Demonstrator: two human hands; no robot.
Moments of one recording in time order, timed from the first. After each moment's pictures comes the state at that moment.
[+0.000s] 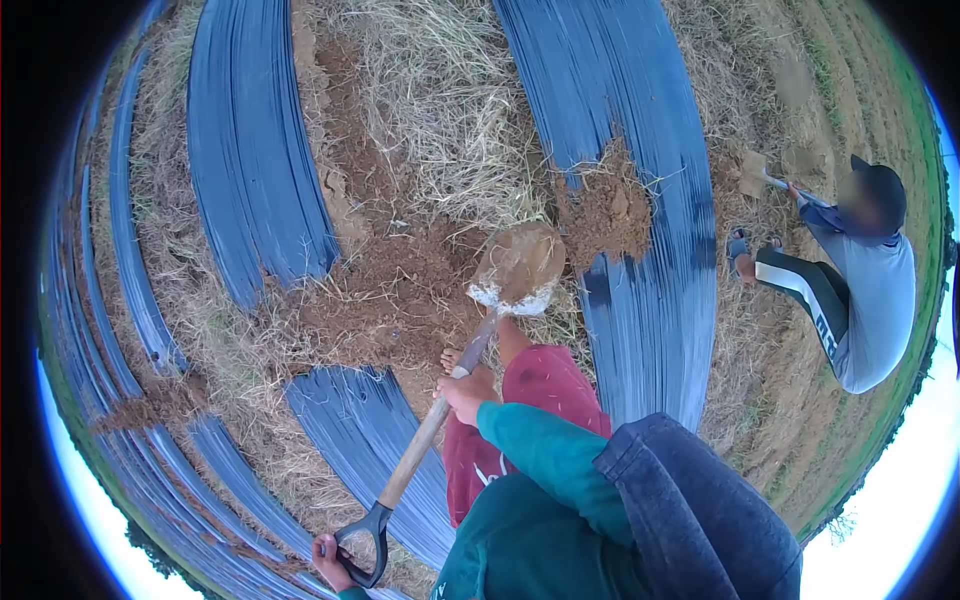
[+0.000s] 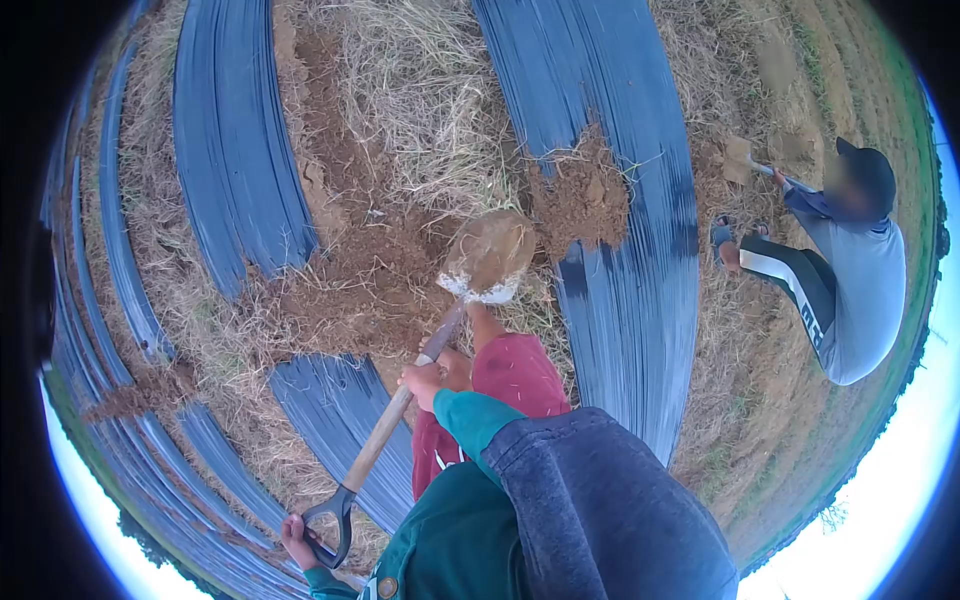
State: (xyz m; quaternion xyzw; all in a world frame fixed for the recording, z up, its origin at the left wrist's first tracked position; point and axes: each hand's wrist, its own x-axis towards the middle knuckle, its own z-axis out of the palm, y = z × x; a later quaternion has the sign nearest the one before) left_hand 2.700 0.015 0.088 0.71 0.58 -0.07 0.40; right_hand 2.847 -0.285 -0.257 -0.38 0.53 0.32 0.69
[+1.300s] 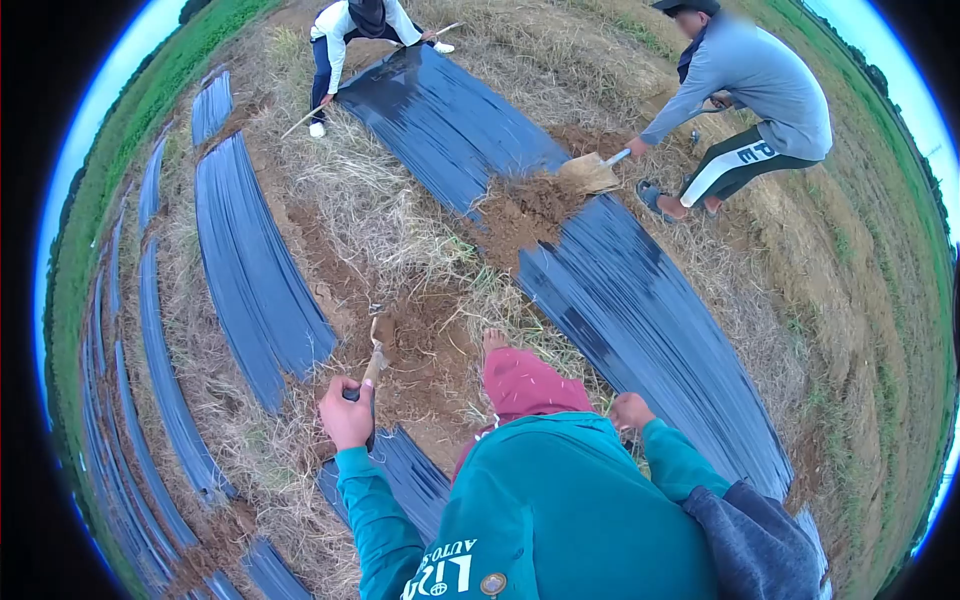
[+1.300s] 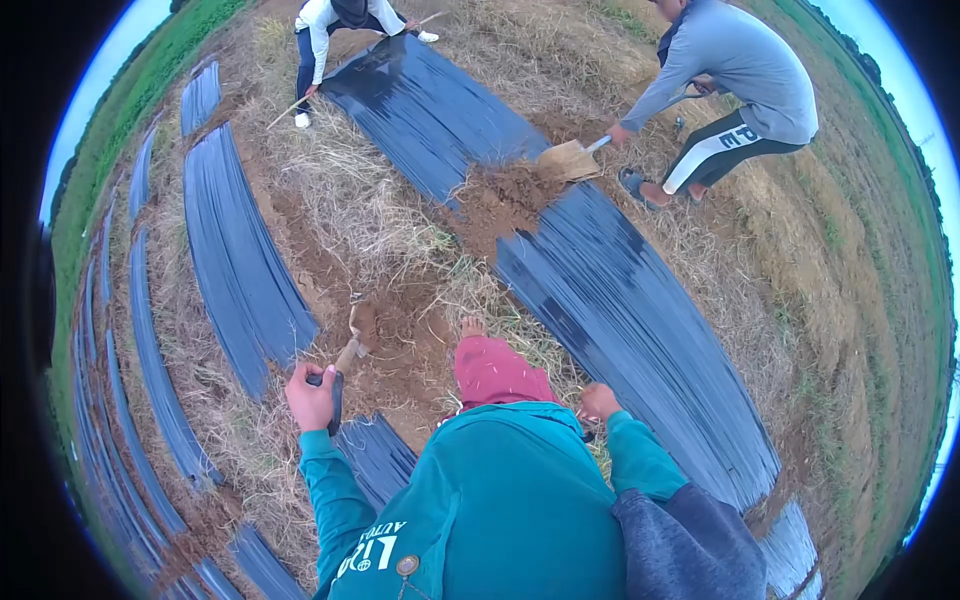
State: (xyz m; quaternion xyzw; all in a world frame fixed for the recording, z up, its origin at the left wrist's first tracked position) left_hand 2.689 -0.179 0.073 0.96 -0.06 0.03 0.26; right_hand 2.343 -0.601 -0.162 -0.62 0.53 0.26 0.52
